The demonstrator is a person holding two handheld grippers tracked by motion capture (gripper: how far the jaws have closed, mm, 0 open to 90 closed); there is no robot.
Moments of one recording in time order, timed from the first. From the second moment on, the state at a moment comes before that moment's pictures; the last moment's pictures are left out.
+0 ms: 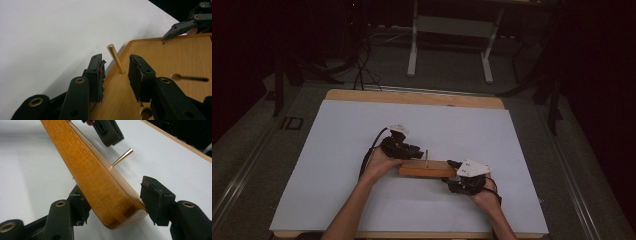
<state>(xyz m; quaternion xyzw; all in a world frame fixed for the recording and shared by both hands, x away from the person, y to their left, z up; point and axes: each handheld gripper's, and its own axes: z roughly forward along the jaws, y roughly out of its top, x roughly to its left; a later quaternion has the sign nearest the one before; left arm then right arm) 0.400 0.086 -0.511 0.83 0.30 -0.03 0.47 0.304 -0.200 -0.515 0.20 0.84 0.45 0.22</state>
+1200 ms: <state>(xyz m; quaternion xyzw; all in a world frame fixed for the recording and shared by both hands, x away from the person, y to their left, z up) 0.343 0.144 -0.500 0.82 0.30 0.11 0.47 0.307 -0.203 -0.514 0.22 0.84 0.46 0.22</state>
